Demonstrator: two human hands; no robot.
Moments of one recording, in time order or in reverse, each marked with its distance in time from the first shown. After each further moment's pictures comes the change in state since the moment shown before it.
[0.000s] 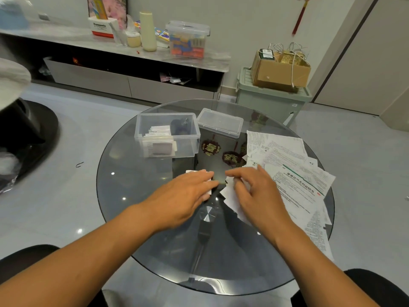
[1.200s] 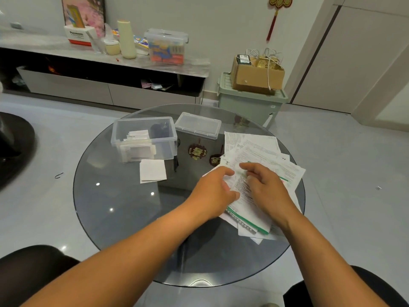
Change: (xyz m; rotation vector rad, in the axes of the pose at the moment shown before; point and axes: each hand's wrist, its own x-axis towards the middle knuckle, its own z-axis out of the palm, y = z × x) left_hand 0.069 0.097 0.018 -0.702 0.045 -0.444; right_hand -0.003 0.056 -0.044 0.172 -0.019 0.338
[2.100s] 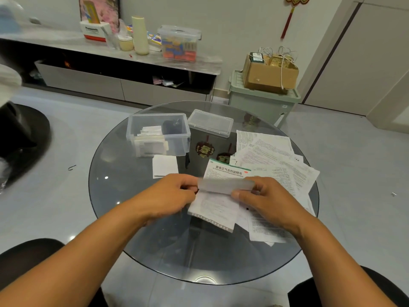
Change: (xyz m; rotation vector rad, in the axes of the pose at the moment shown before) left_hand -0.049 -0.038 -0.089 -0.074 -0.158 -0.115; right_hand -0.016 -0.020 0.002 0.039 -0.362 -0.109
